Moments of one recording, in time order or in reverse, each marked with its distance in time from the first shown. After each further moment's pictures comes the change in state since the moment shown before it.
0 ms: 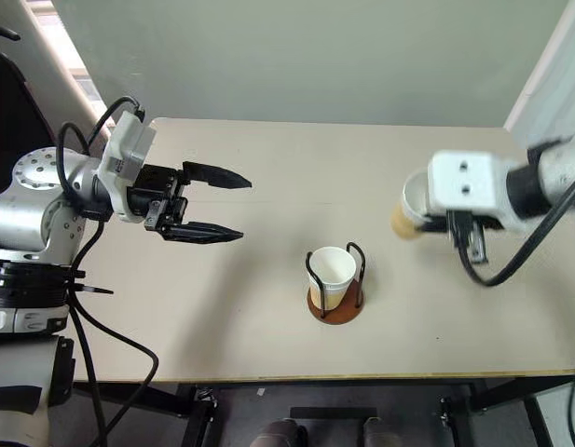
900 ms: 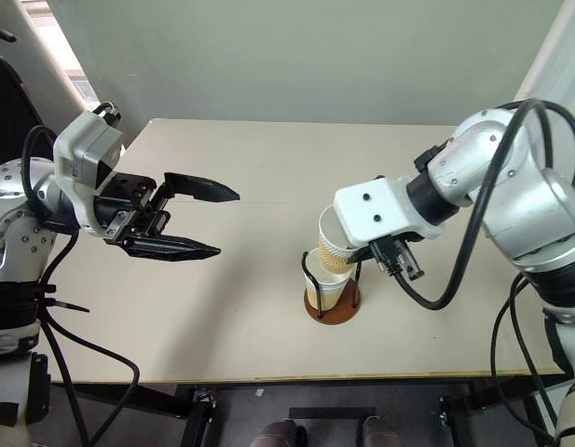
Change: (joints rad) left arm 0.059 0.068 0.066 -0.145 -0.184 0.187 -0.006; right arm -0.037 0.262 0.212 -0.001 -0.103 -0.067 0.123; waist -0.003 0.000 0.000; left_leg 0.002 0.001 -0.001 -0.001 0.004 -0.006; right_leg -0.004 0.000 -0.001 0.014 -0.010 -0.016
